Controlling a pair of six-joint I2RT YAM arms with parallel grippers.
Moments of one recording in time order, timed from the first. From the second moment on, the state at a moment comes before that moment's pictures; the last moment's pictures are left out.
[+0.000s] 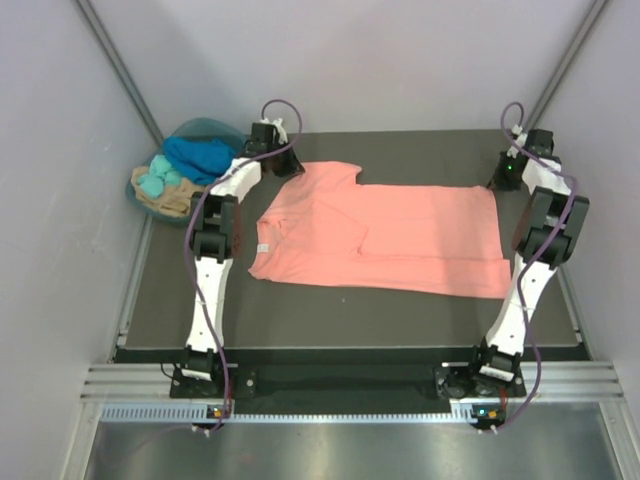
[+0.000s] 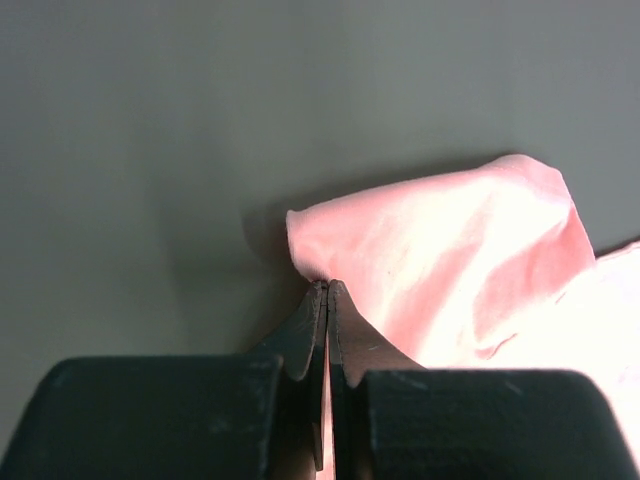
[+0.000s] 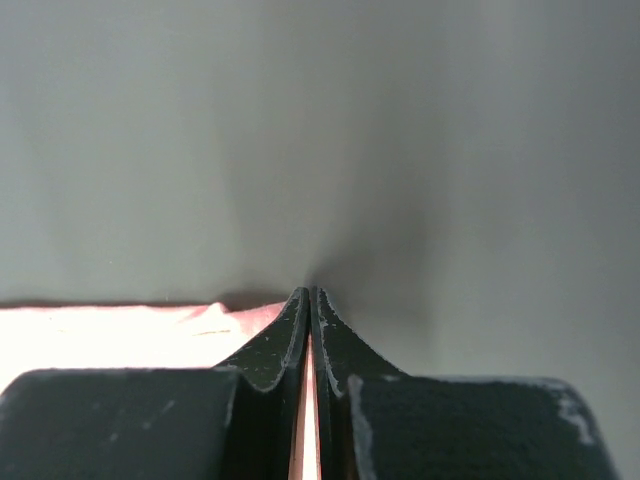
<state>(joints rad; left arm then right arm) -0.17 2.56 2.18 -0.30 0.40 -0.40 -0.32 2.36 1.94 -0.51 -0.29 0.02</state>
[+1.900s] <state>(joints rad) -0.20 1.80 1.35 -0.35 0.18 -0.33 -0.35 1.78 1.15 -0.23 0.02 0.26</state>
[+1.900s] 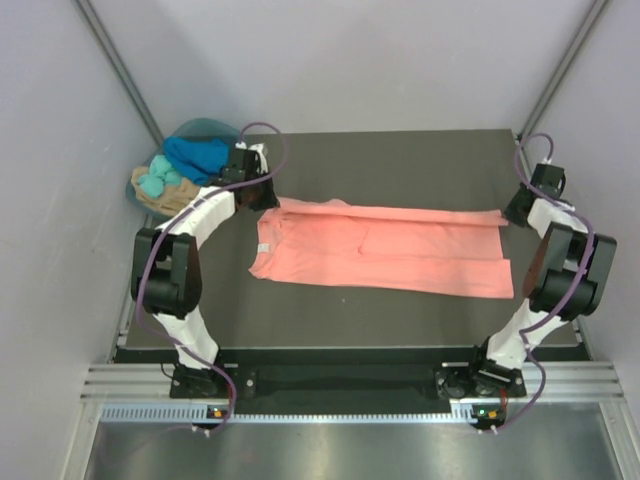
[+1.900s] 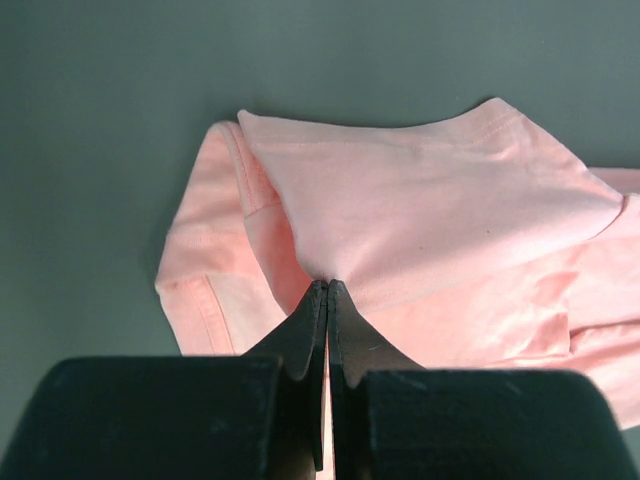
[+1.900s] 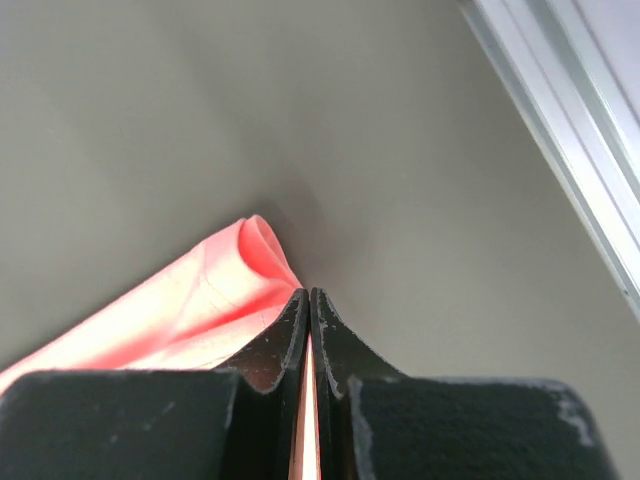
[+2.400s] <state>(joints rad) -0.21 1.75 1.21 -0.49 0.12 -0.40 -0.36 1.66 1.03 -0.26 0.07 0.28</state>
